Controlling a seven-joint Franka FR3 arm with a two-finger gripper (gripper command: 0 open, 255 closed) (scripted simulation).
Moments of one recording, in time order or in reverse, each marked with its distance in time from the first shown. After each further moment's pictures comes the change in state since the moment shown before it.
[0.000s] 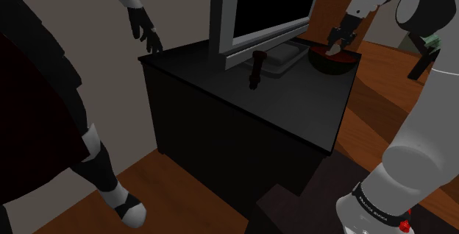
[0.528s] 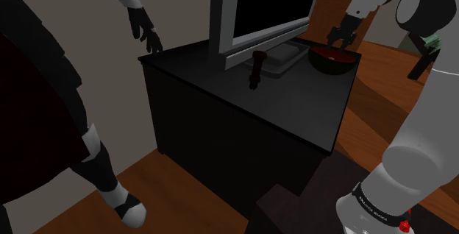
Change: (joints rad) arm 0.001 -0.001 0.000 -0.007 0.000 0.006 -0.001
